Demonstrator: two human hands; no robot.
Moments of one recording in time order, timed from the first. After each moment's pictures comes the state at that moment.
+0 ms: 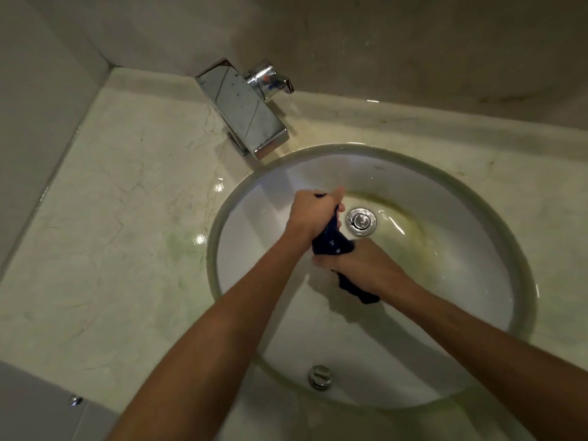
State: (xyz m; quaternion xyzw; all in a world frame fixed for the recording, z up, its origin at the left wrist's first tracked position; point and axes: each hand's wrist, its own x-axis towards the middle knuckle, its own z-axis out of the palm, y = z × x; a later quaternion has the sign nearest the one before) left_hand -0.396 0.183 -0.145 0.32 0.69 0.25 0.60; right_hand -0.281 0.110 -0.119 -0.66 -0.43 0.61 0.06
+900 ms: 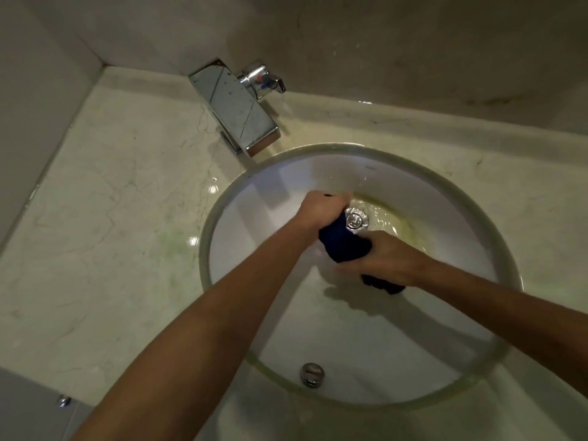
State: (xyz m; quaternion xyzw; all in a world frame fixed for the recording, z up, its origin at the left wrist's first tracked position) left_hand -0.376 0.193 -0.151 0.35 0.69 0.16 0.62; right_hand -0.232 0.121 -0.119 -0.60 -0.53 0.60 0.00
